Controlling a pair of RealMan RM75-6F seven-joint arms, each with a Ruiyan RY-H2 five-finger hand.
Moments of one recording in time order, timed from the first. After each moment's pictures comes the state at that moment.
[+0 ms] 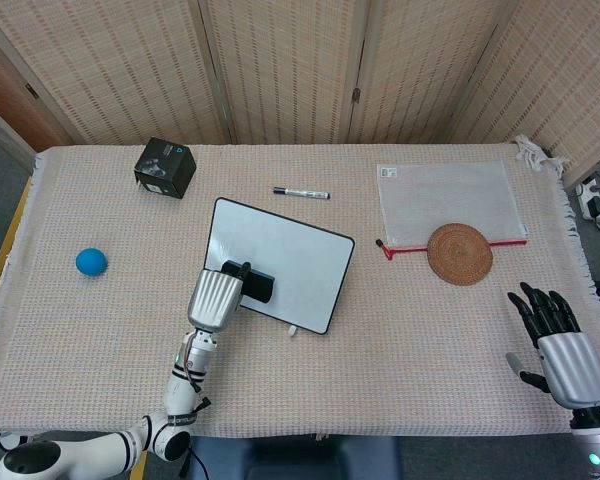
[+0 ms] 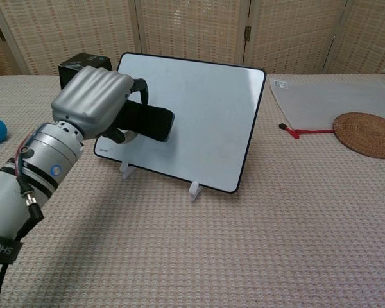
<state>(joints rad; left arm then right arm) -0.67 -1.98 -0.27 -1.10 1.43 1.36 0.68 0.07 -1.08 0.00 -1.63 -1.62 1.51 -0.02</state>
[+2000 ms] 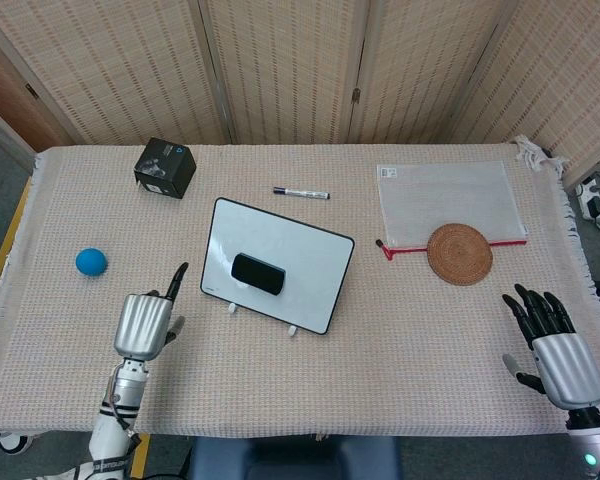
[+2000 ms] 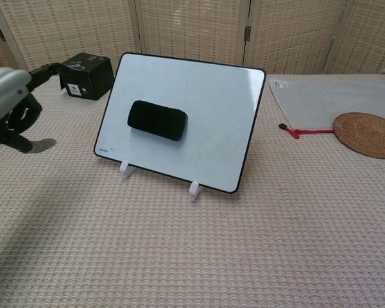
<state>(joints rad) -0.42 -1.54 -0.10 -1.69 1.34 1.49 0.72 0.07 -1.09 0.00 -1.63 -1.63 1.49 -0.05</state>
